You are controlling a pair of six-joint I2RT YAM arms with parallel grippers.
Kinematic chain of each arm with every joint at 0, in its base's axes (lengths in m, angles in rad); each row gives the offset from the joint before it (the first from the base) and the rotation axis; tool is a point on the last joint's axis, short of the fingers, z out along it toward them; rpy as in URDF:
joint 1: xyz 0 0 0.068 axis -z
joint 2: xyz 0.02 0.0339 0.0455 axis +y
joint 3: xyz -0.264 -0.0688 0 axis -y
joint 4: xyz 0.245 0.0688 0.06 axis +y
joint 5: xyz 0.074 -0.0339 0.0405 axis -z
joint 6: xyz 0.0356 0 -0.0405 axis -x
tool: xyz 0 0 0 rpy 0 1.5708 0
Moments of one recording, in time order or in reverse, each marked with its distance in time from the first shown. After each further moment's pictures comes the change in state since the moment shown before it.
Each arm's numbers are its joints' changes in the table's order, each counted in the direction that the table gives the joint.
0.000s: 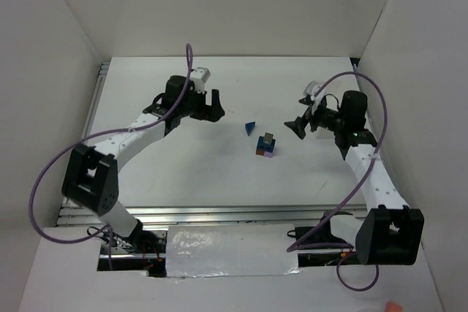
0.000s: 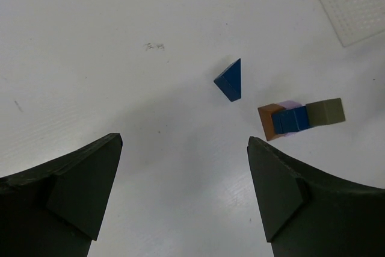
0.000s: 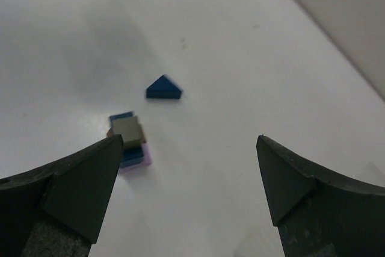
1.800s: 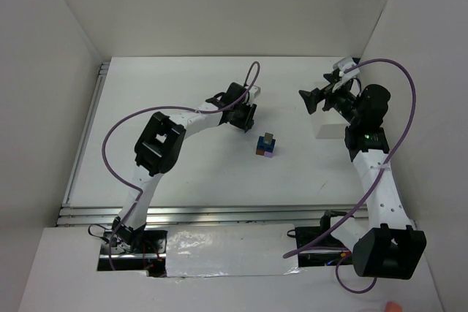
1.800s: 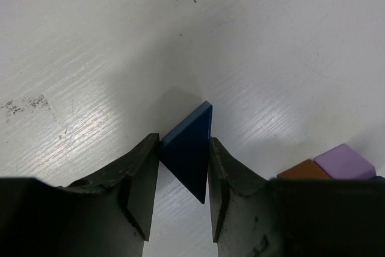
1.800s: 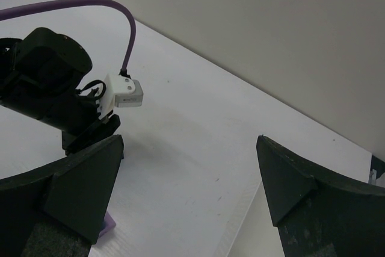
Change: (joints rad) left arm 0.221 0.750 0.628 0.202 -0.103 -0.093; right arm 0.087 -0.138 0.093 -0.293 0.264 -0.453
